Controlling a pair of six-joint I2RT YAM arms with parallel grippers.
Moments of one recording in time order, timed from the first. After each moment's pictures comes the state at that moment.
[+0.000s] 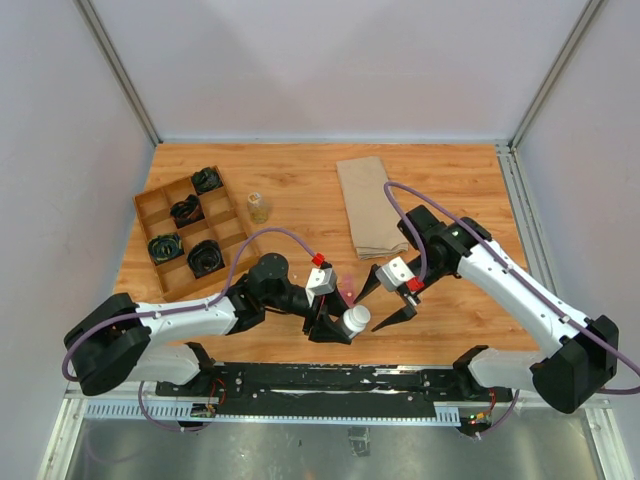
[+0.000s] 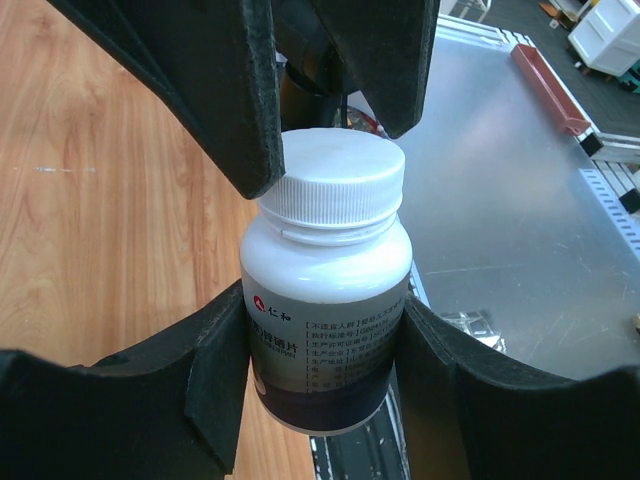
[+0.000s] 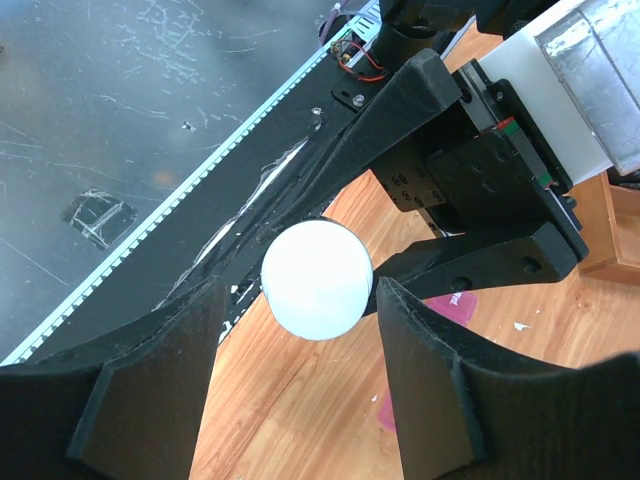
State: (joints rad) left arm -0.93 1.25 0.46 0.63 0.88 -0.17; right arm 0.59 1.24 1.11 -1.31 -1.26 -1.61
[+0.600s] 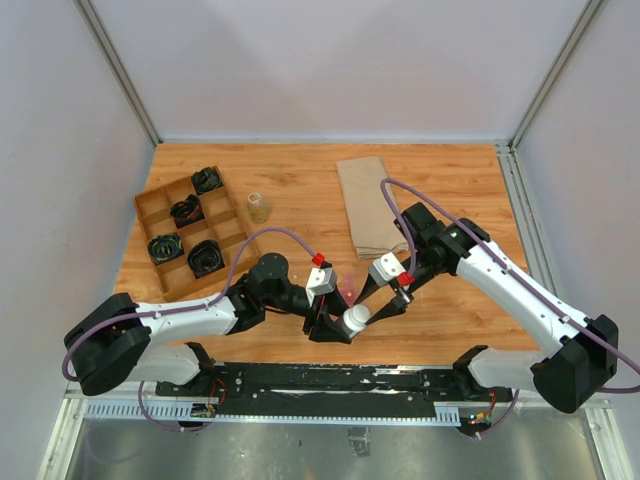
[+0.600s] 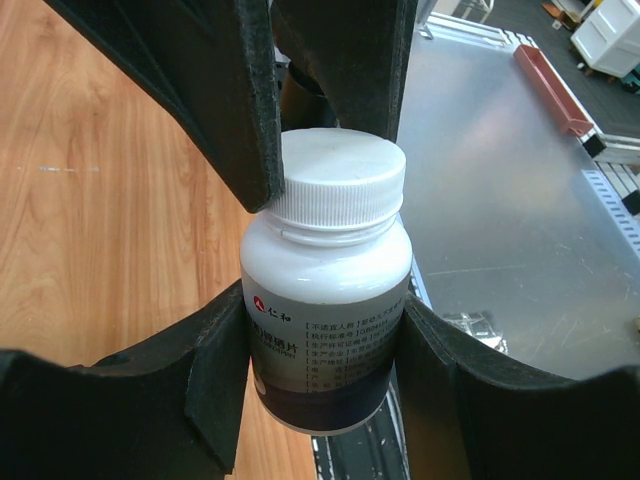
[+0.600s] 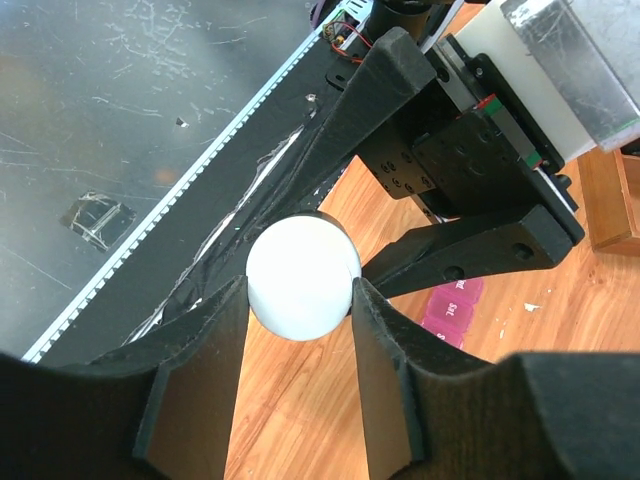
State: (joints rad) left arm -0.93 1.25 0.46 0.63 0.88 -0.17; right arm 0.62 1.24 1.11 -1.21 -1.22 -1.45
